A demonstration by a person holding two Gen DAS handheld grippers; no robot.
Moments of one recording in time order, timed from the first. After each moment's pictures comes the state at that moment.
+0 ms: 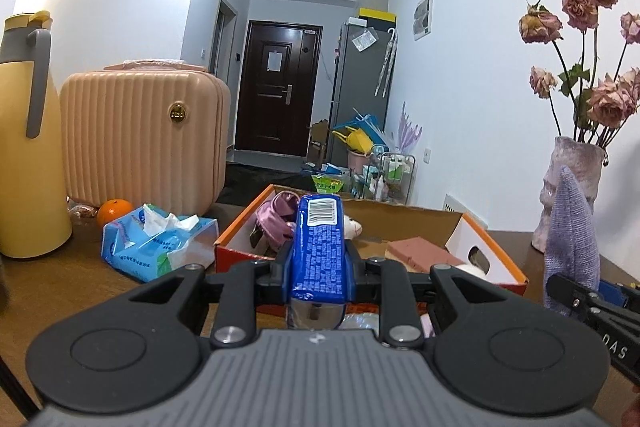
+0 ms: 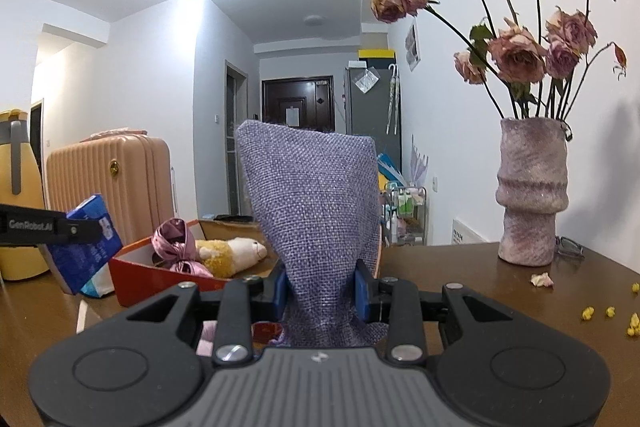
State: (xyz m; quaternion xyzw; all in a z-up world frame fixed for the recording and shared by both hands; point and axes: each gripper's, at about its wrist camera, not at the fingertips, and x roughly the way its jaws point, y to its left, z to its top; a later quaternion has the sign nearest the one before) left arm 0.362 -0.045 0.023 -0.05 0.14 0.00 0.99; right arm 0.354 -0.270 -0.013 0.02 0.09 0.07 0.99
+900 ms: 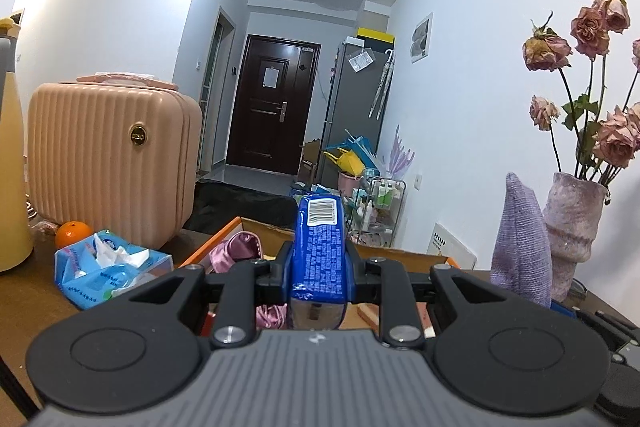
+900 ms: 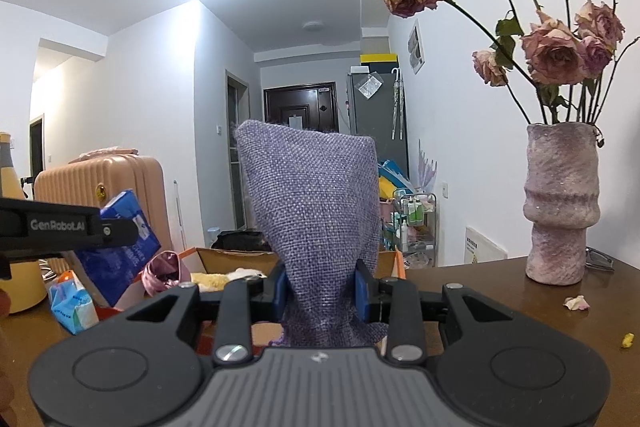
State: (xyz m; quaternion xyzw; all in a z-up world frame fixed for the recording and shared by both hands) left arm 0.411 -0.073 0.039 -0.08 0.11 -0.01 0.99; right arm 0.418 -0.259 0.000 0.04 0.08 0.07 0.99
